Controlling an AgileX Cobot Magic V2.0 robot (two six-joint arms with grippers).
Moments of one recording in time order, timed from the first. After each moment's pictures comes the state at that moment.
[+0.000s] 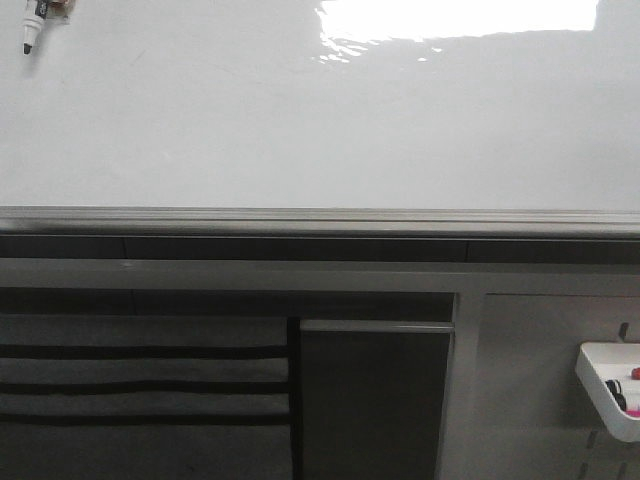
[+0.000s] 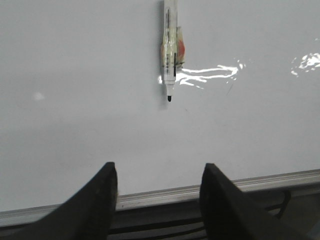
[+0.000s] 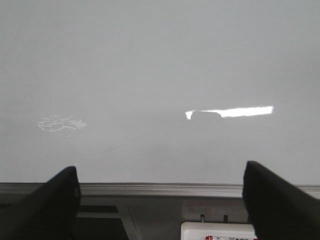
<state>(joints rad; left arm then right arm) -0.08 0.73 -0.75 -0.20 0.49 0.26 0.04 0.28 -0.50 0.12 0.46 -0.02</state>
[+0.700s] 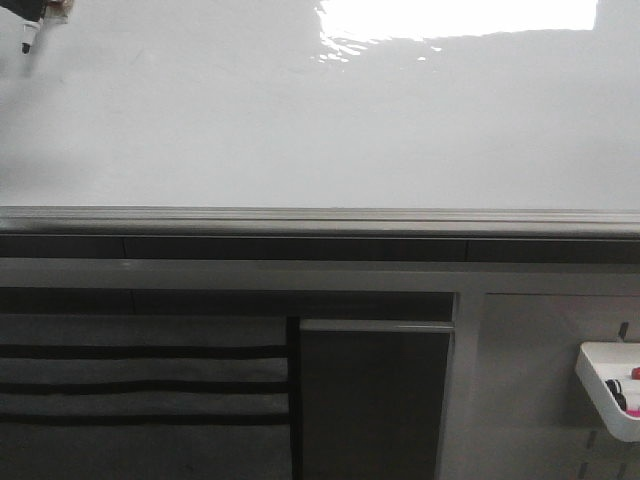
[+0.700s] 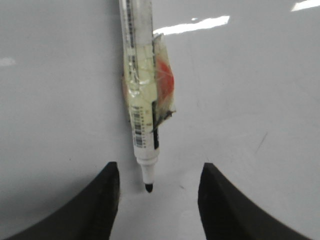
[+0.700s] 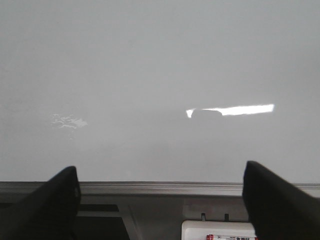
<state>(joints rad) -0.17 1.37 -1.07 -0.20 0.32 0.29 0.04 0.28 -0.50 0.12 0.46 -0.02</state>
